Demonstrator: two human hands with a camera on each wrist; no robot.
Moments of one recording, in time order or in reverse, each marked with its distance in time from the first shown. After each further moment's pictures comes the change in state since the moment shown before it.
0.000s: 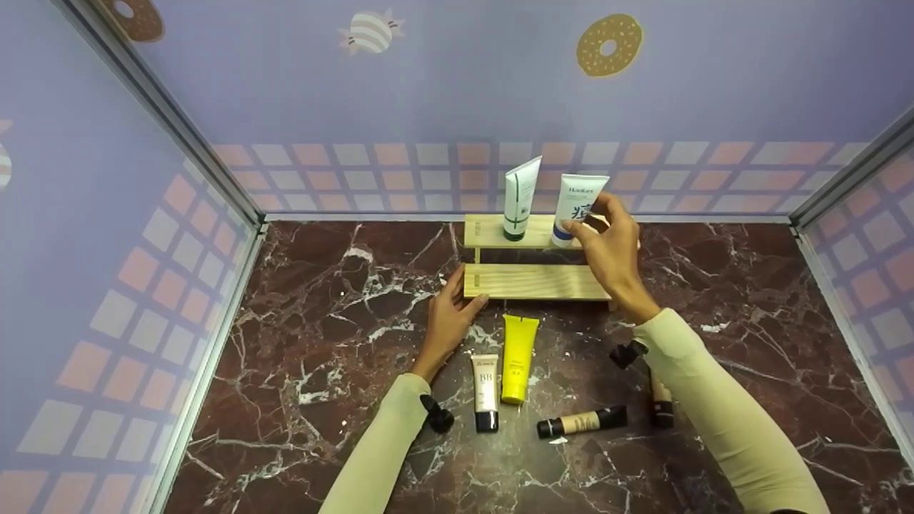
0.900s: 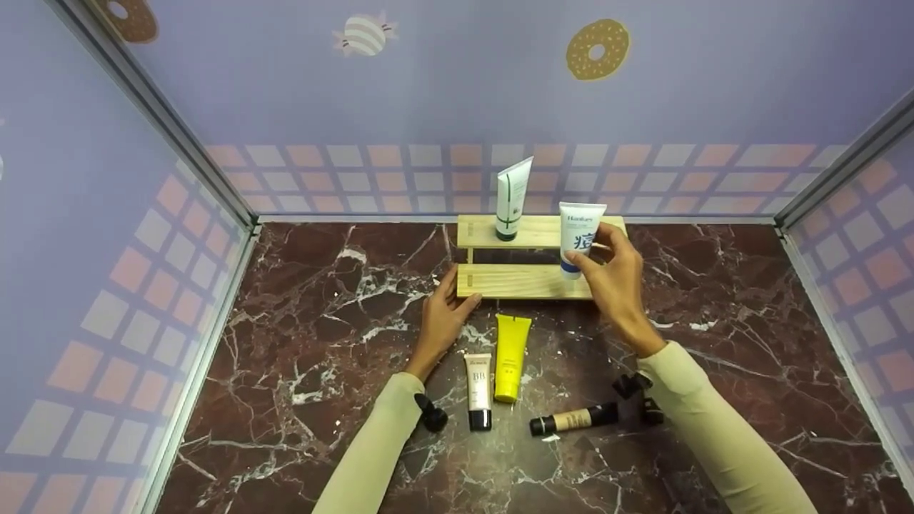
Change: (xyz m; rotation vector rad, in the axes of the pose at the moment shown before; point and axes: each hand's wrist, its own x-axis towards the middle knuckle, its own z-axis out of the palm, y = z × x) left_hand 0.002 -0.002 0.002 -0.031 0.014 0.009; right_hand -0.044 -0.005 -0.023 -0.155 0.038 0.032
